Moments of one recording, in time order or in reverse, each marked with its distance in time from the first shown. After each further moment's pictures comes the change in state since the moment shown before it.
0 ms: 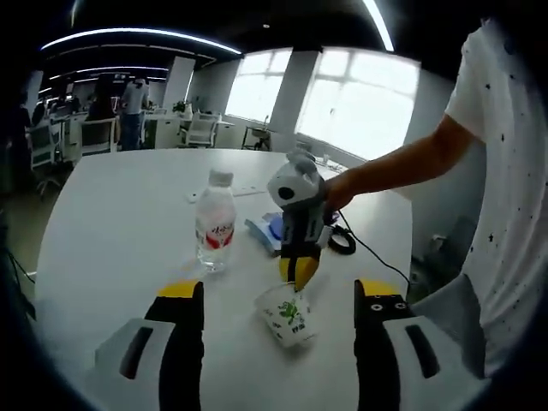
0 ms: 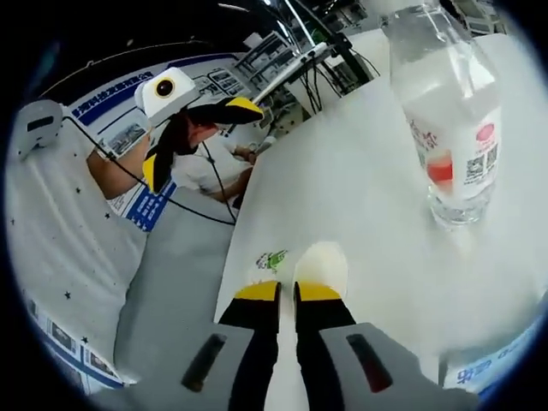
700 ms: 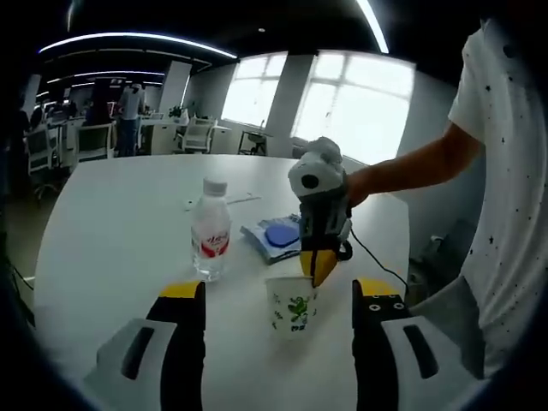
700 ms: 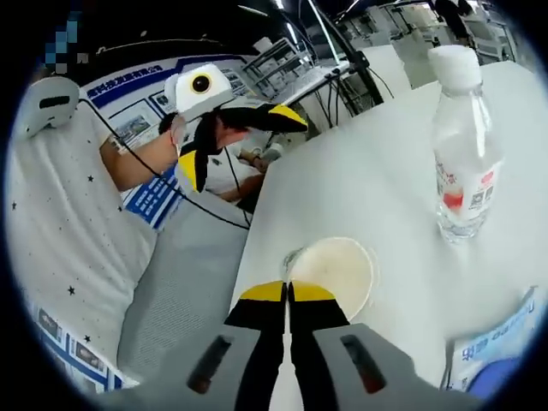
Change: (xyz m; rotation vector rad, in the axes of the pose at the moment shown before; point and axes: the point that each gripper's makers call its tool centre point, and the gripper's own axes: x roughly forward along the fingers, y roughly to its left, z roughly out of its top) left arm 0.004 -0.003 0.013 0.014 -0.028 -0.025; right arm -0.023 0.038 0.012 -0.091 -0.054 -0.058
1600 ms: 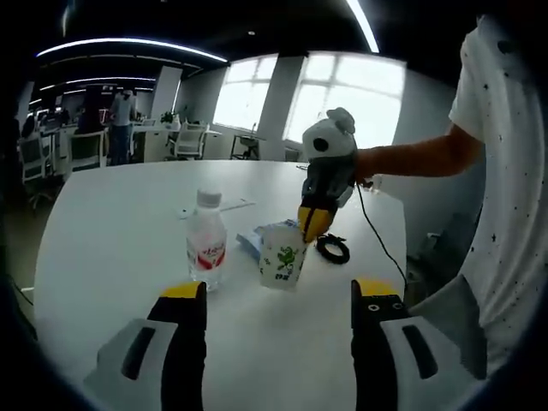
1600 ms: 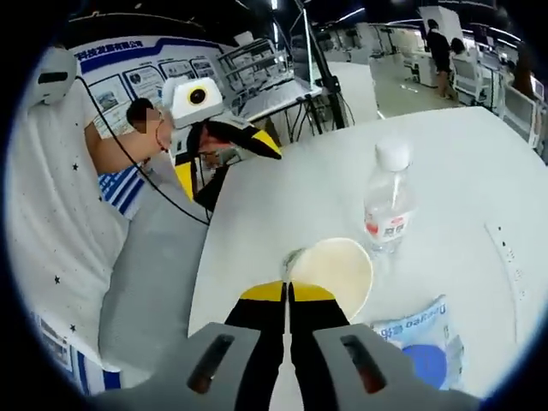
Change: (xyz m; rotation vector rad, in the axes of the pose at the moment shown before) left arm 0.001 -0.005 0.004 0.028 -0.007 -0.030; right arm -0.062 -0.022 0.019 -0.129 0.060 -0.309
